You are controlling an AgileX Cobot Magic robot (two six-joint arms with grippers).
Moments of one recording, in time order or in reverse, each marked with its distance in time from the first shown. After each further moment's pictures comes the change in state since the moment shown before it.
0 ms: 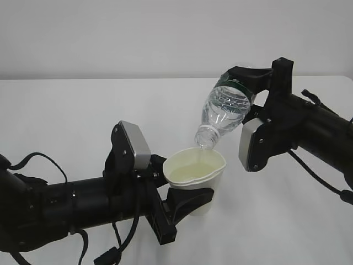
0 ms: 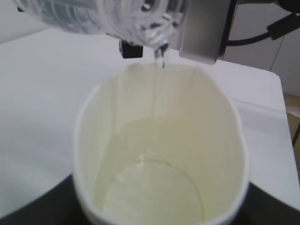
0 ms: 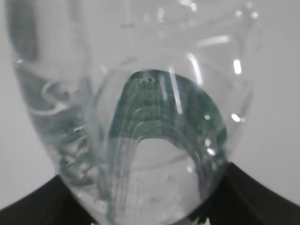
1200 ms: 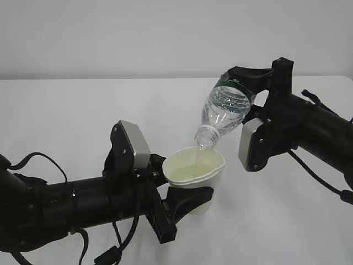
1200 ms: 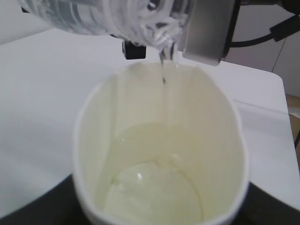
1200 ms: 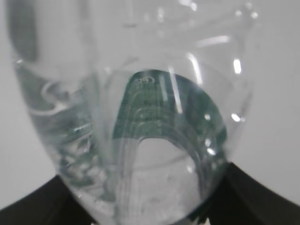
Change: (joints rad) left arm 0.000 0.000 0.000 -0.006 -0.002 0.000; right arm 0.000 0.000 0.001 -0.001 0.001 0.004
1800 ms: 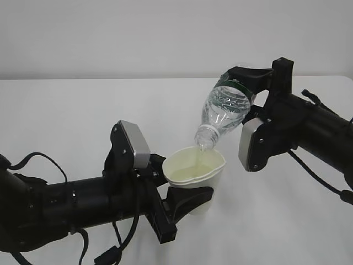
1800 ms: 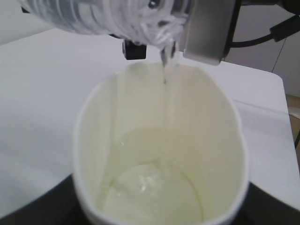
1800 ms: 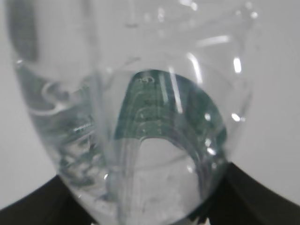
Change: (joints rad) left arm 0.000 0.000 0.000 0.000 0.000 0.000; right arm 0.000 0.000 0.000 0.000 0.000 0.006
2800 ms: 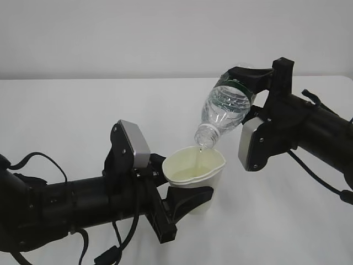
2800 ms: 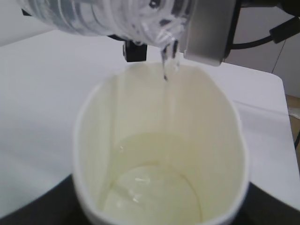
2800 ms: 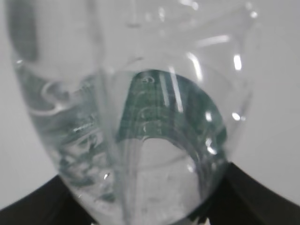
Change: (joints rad) left arm 0.000 -0.003 0.000 0.000 0.000 0.000; right arm 0.000 0.000 0.000 -0.001 0.001 0.015
